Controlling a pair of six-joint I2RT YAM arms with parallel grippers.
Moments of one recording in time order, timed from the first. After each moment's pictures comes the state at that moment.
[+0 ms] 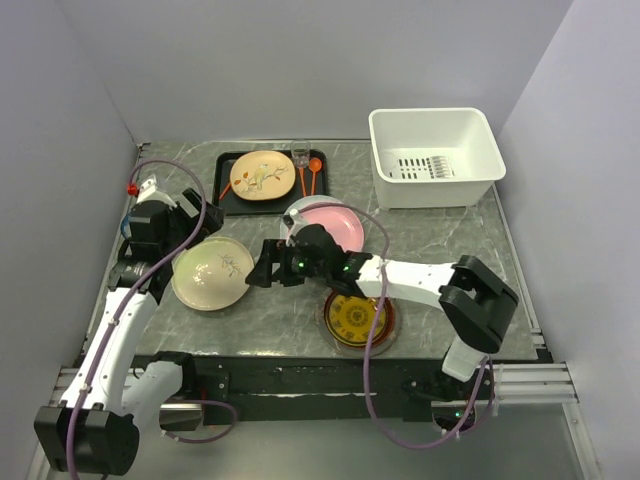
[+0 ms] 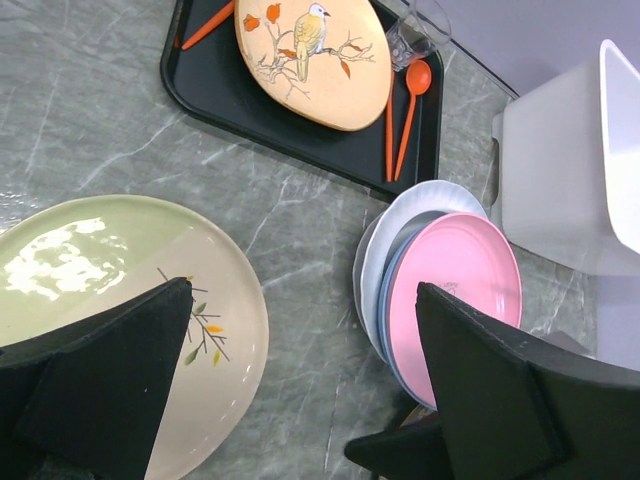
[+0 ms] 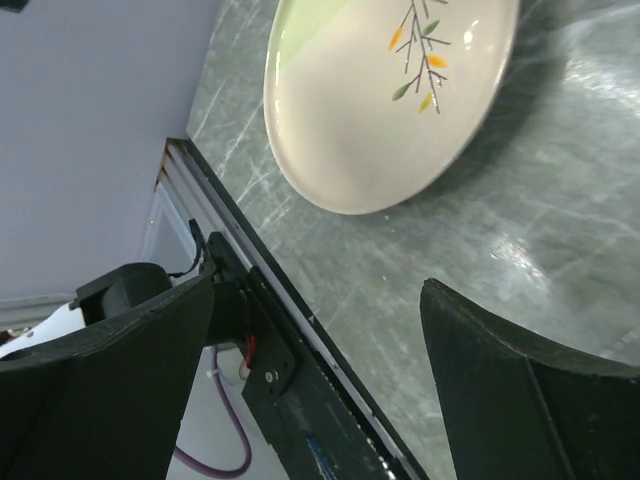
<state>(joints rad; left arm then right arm) -0.08 0.90 0.82 -0.32 0.04 -0.64 0.97 1.66 1.02 0.18 -0.20 0.85</state>
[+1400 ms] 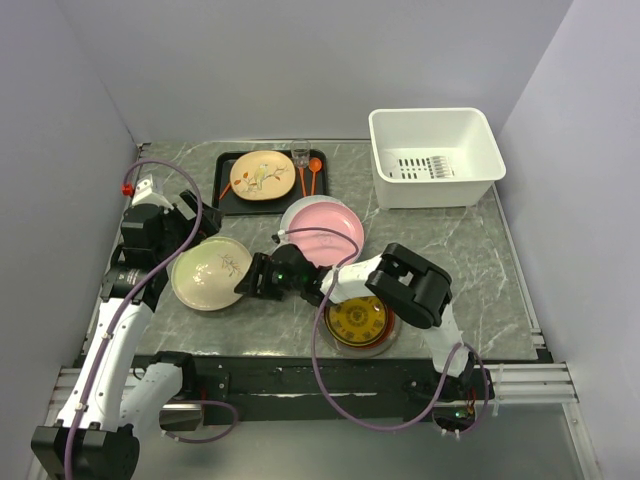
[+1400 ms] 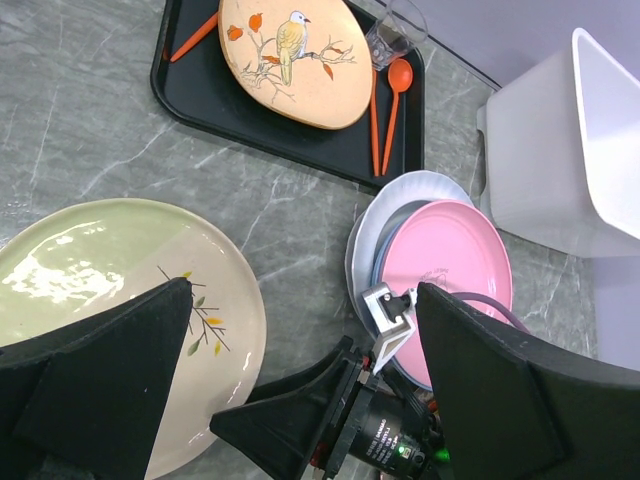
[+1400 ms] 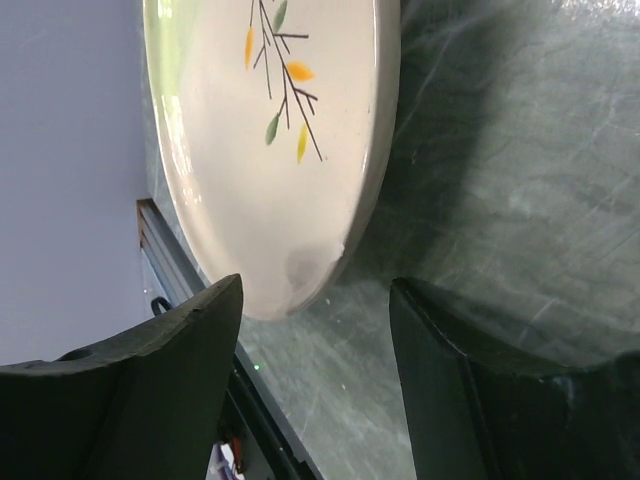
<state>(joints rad) -0.08 0.83 0.85 -0.39 0.07 -0.60 1.02 2.07 1.11 0.46 -0.14 1.11</state>
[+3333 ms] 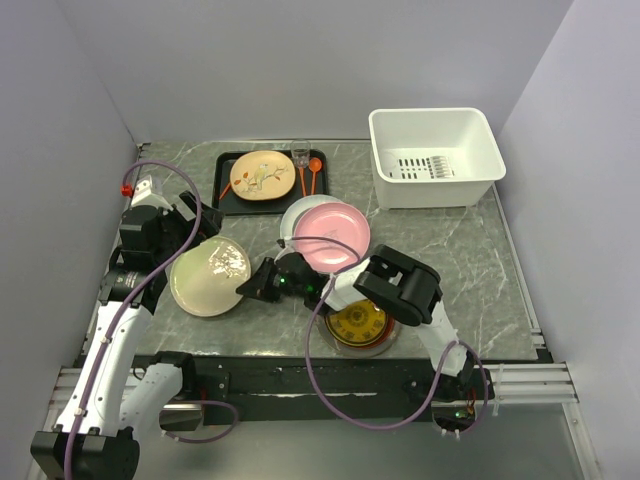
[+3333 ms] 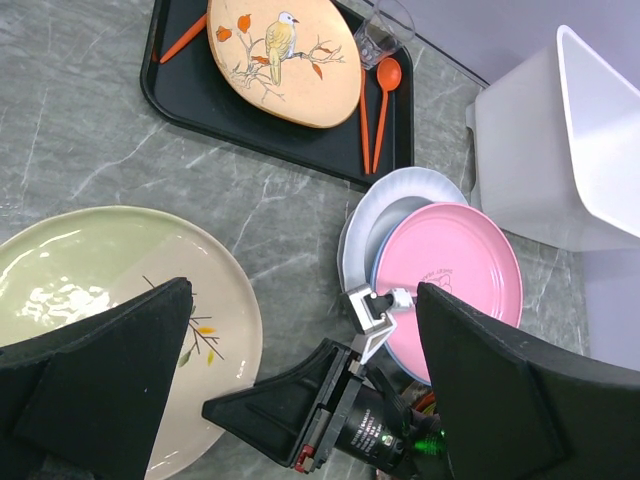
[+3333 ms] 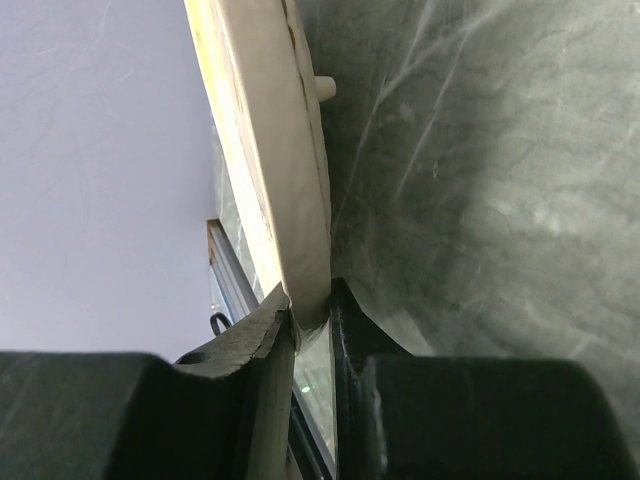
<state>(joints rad) -0.08 0.81 0.85 -0.39 0.08 -0.60 1.02 2.15 1.04 0.75 -0.13 1.27</state>
